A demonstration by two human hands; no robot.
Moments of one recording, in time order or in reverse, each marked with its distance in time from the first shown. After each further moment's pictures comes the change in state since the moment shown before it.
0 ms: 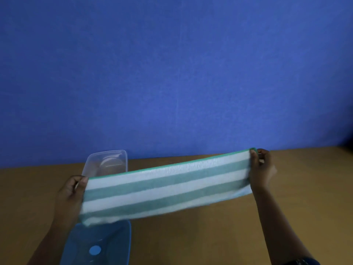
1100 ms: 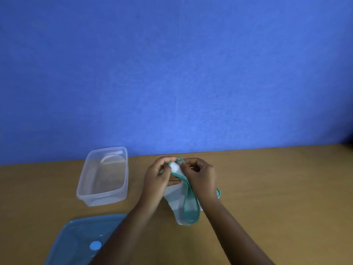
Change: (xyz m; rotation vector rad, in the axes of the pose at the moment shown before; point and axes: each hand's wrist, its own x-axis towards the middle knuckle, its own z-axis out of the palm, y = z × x) left_hand -0.071 0.139 0.140 -0.398 -0.411 -0.048; right_hand -0.127 -0.099 0.042 0.159 -0.612 0.178
